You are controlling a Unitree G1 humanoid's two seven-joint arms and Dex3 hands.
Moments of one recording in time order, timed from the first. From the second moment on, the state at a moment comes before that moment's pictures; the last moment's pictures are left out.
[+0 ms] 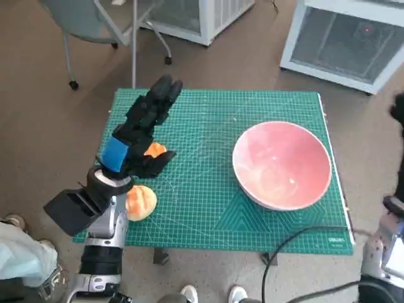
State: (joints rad) left arm -0.49 0.16 0.11 0.33 -0.25 -0.59 -0.48; right arm -0.40 -0.33 -0.43 0.47 0.31 -0.70 0.29
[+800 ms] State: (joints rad) left arm -0.49 0.18 0.12 0.37 -0.28 -0.60 -0.52; right arm -0.59 -0.29 -0.46 1.12 0.38 -0.65 0.36
